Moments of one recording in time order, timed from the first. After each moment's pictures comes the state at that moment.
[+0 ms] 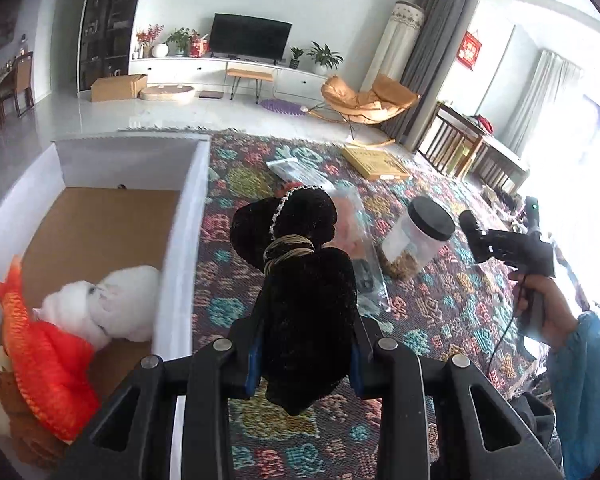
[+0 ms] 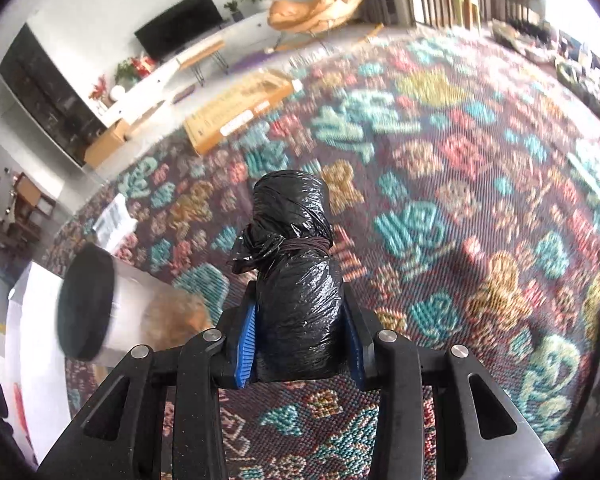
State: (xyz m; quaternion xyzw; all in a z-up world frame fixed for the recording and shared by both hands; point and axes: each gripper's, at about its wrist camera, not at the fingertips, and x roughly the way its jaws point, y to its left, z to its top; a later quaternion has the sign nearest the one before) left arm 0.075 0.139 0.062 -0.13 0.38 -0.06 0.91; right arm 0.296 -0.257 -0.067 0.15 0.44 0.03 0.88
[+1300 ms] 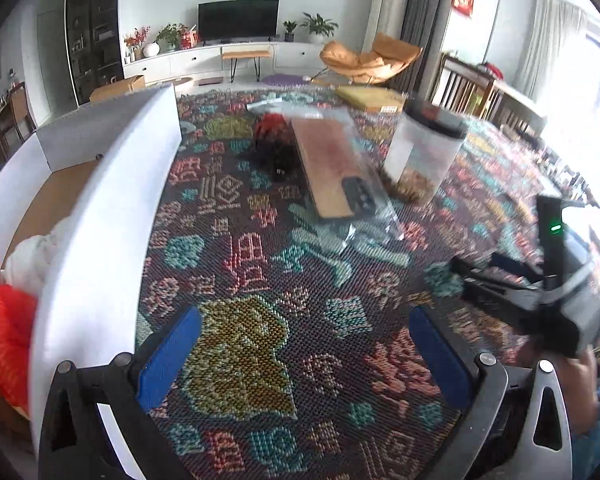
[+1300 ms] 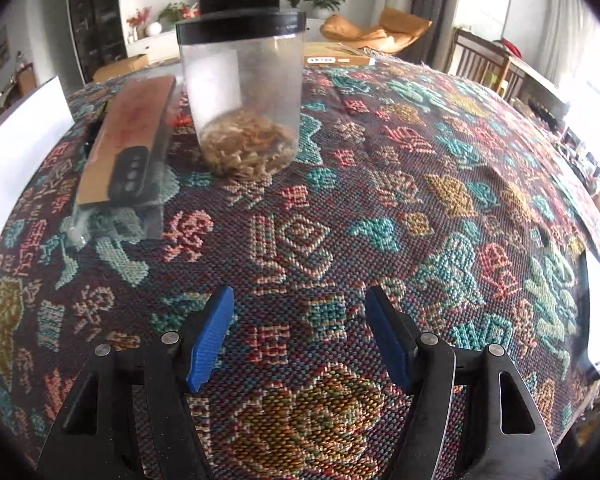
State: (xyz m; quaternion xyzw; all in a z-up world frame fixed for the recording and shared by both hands) left arm 0.091 0.035 -0.045 -0.03 0.44 -0.03 0.90; right arm 0.192 -0.135 -0.169 -0.04 0.43 0.01 0.90
